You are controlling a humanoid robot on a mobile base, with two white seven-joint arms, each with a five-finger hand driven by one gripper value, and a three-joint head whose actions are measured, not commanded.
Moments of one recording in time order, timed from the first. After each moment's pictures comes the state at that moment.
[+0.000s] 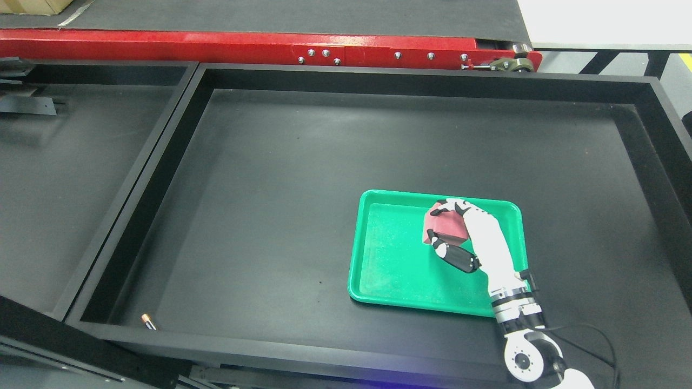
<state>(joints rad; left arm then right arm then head) 0.00 0.00 -0.13 0.00 0.13 -0.12 -0.17 0.10 0.00 0.12 -1.55 0.78 -0.34 -0.12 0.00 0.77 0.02</state>
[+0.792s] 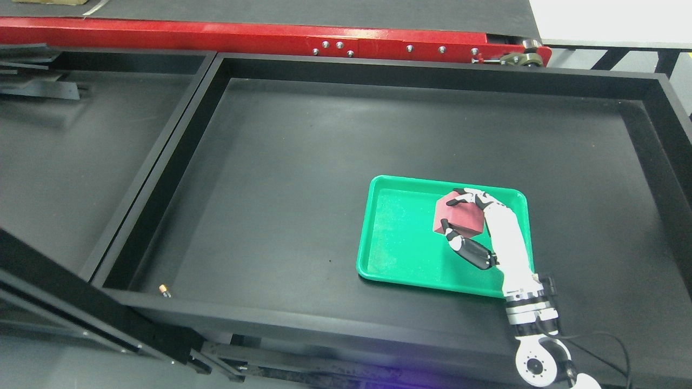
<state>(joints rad) 0.00 0.00 -0.13 0.00 0.13 -0.12 -0.17 0.11 0.00 0.08 -1.56 0.74 -0.42 -0.21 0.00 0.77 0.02</state>
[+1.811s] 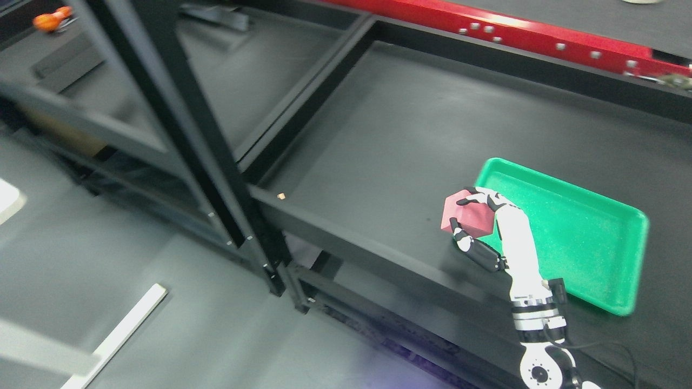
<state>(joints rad) 0.00 0.00 -0.13 0.00 0.13 -0.12 -0.17 0.14 0.00 0.07 -1.59 0.73 -0.44 -0.24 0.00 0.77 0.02</state>
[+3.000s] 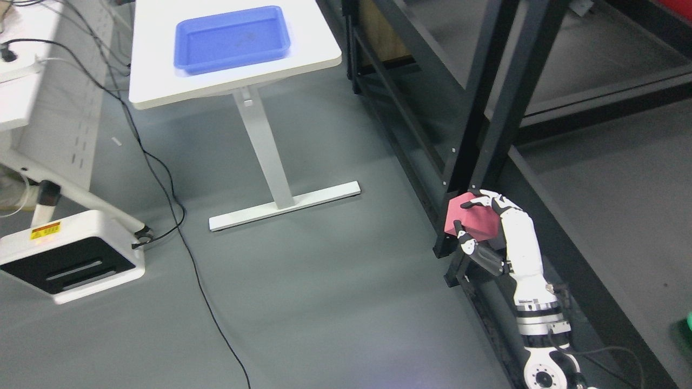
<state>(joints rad) 0.00 0.00 -0.13 0.00 0.13 -0.12 -0.17 0.16 0.00 0.05 -1.61 0.73 -0.46 -0.25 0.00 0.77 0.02</state>
